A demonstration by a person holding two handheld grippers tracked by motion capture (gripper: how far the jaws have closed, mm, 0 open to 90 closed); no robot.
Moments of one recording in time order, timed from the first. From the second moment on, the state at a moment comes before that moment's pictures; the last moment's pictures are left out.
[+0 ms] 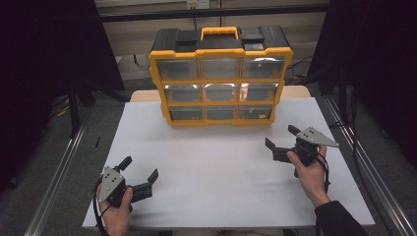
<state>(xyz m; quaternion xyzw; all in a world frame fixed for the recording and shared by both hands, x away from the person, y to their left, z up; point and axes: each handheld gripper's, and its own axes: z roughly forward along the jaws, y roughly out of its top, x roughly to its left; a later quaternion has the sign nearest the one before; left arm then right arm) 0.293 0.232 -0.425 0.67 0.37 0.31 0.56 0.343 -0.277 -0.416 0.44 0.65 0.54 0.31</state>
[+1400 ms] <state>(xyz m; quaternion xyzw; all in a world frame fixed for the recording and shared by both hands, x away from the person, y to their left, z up) 0.286 0.235 -0.424 0.66 0.38 0.32 0.56 0.253 -0.318 -0.432 0.49 0.60 0.52 0.36</state>
